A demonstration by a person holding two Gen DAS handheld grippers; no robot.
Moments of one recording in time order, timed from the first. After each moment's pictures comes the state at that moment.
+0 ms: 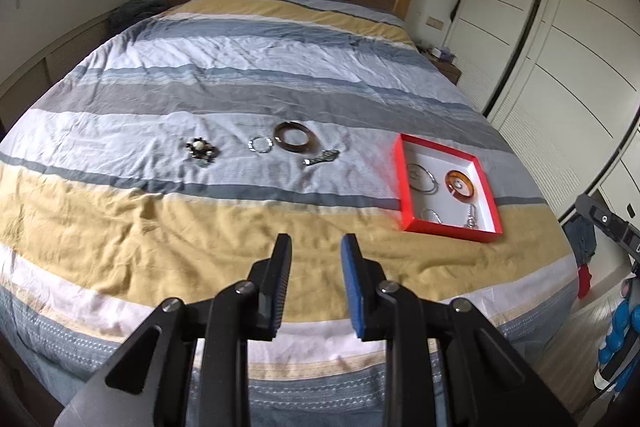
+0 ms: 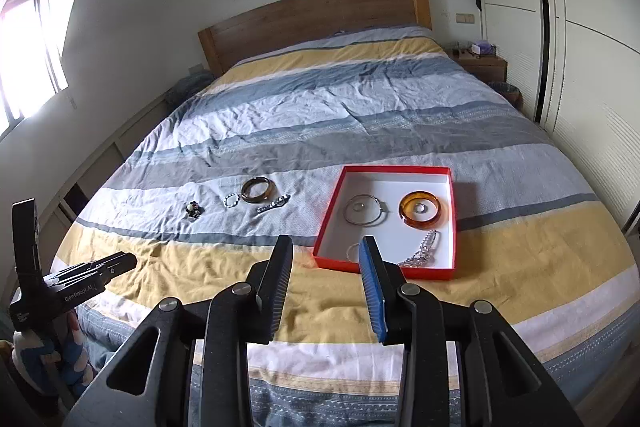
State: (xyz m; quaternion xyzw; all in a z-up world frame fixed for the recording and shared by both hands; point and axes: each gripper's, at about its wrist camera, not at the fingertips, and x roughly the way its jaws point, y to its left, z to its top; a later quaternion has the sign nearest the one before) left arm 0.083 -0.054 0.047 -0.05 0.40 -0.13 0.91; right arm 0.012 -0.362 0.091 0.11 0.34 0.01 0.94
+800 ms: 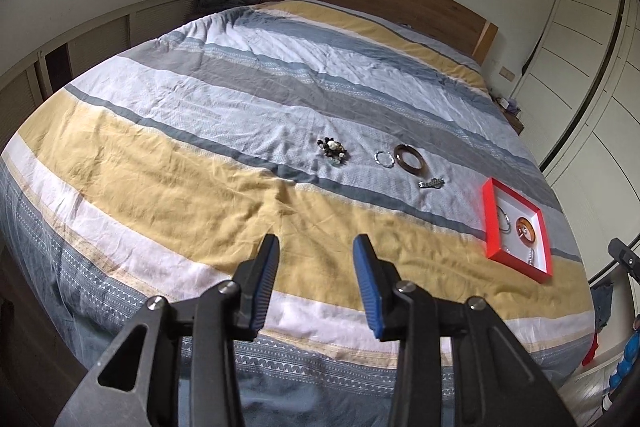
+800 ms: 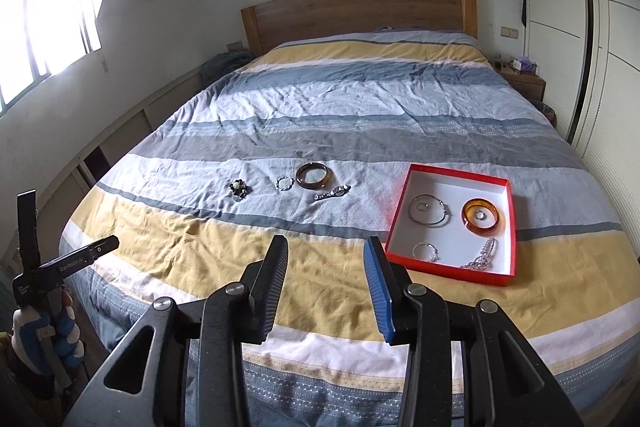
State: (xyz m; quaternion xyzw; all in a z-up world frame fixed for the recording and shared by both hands) left arm 0.066 0.089 0.026 -0.12 0.39 -0.02 0.91; right arm 0.027 -0.272 0.088 0.06 0.35 0.07 0.93
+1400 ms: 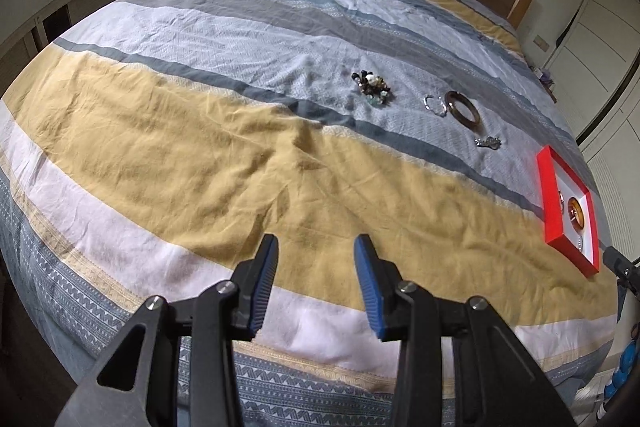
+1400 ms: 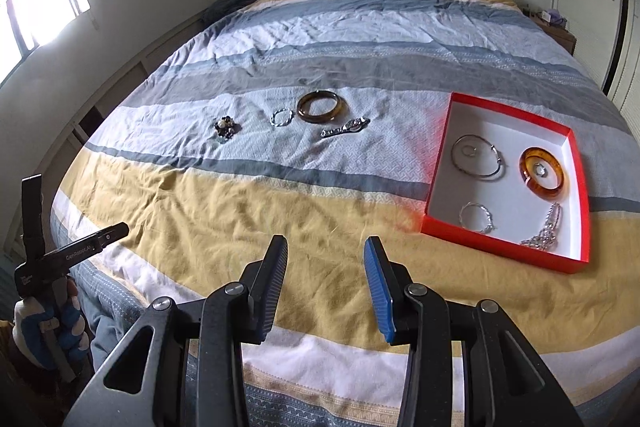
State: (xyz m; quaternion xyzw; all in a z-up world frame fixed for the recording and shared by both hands) left arm 0.130 0.083 -0.069 -0.11 0.47 0.02 0.87; right arm 0.109 -0.252 -0.015 0.06 0.45 0.10 0.88
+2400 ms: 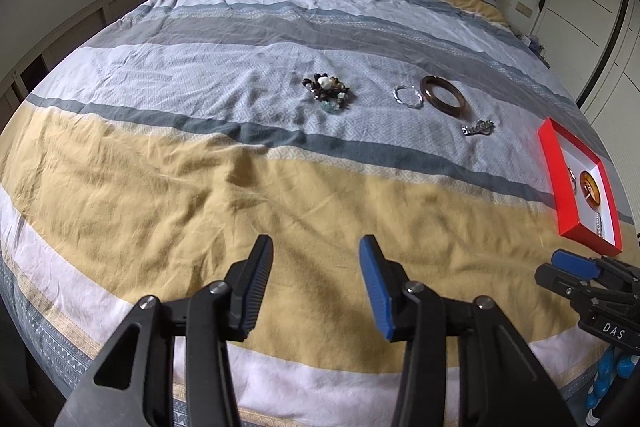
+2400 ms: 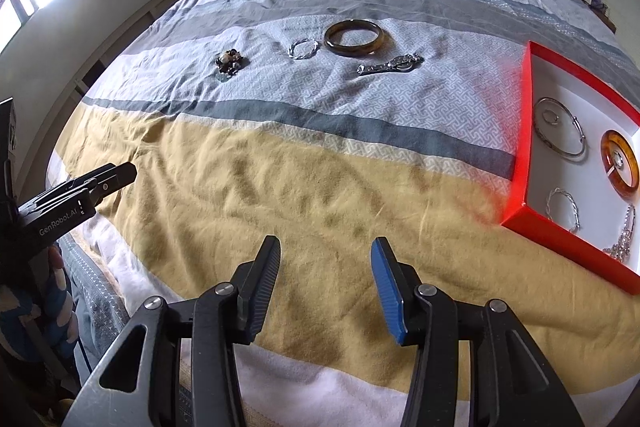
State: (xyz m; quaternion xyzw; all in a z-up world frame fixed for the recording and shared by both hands) left arm 0.173 0.032 -0.076 -0.04 0.46 0.00 0.88; right arm 0.160 -0.211 -0.085 0.03 0.52 0.14 0.84
